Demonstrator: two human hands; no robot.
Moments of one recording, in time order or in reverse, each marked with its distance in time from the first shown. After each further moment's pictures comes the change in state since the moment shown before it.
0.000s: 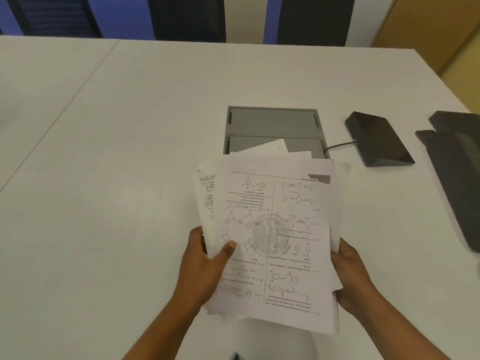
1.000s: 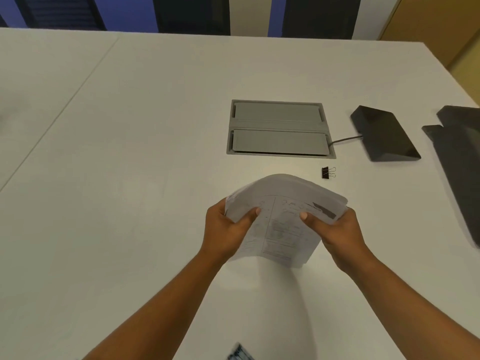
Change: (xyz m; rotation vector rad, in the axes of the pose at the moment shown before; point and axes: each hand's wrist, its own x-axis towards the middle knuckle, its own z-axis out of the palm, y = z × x) left_hand 0.030 0.034 0.030 -0.264 -0.028 0.346; right_hand 0.023 -0.033 0.025 -0.226 -0.039 -0.391
